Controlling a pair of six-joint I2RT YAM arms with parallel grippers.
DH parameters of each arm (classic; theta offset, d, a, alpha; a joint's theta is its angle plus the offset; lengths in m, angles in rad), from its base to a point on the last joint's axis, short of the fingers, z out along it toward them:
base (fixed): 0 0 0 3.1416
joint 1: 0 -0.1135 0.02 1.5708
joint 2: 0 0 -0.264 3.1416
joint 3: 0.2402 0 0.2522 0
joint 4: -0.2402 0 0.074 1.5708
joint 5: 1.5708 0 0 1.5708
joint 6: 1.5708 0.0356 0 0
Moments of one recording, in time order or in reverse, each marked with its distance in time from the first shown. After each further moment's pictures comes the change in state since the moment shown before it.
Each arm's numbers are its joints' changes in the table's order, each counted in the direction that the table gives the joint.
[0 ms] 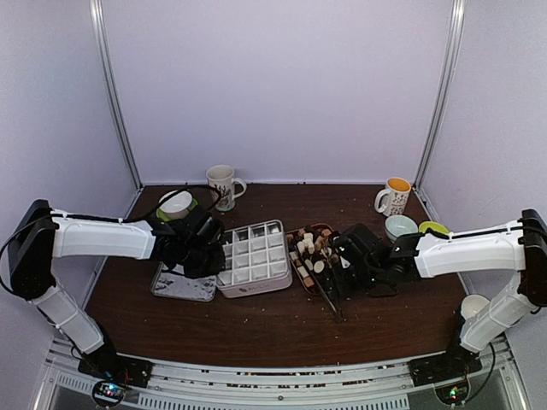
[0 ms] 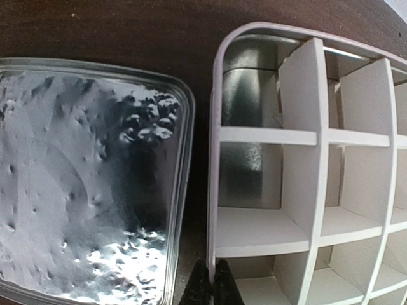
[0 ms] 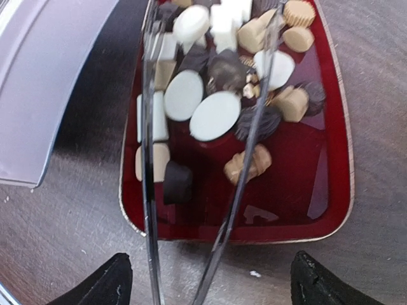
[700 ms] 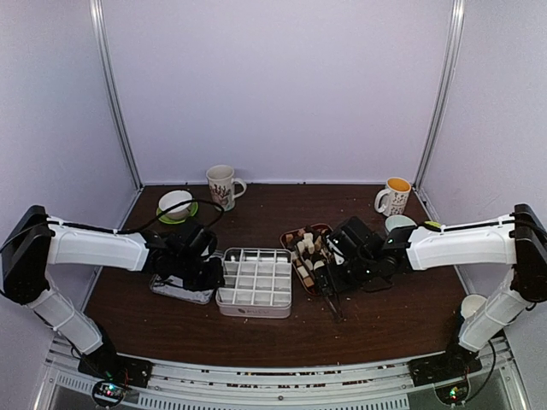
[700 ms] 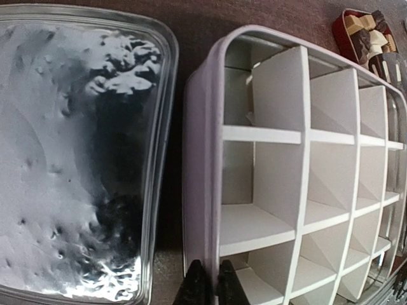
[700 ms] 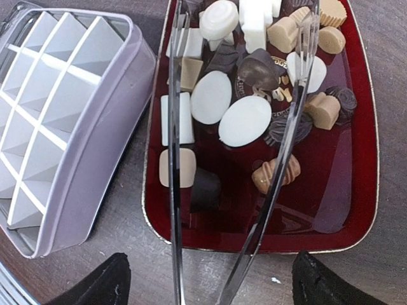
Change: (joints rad) left arm 0.000 -0.053 -0.126 0.094 0.173 0.076; right arm 0.027 0.054 0.074 -0.031 -0.095 -0.031
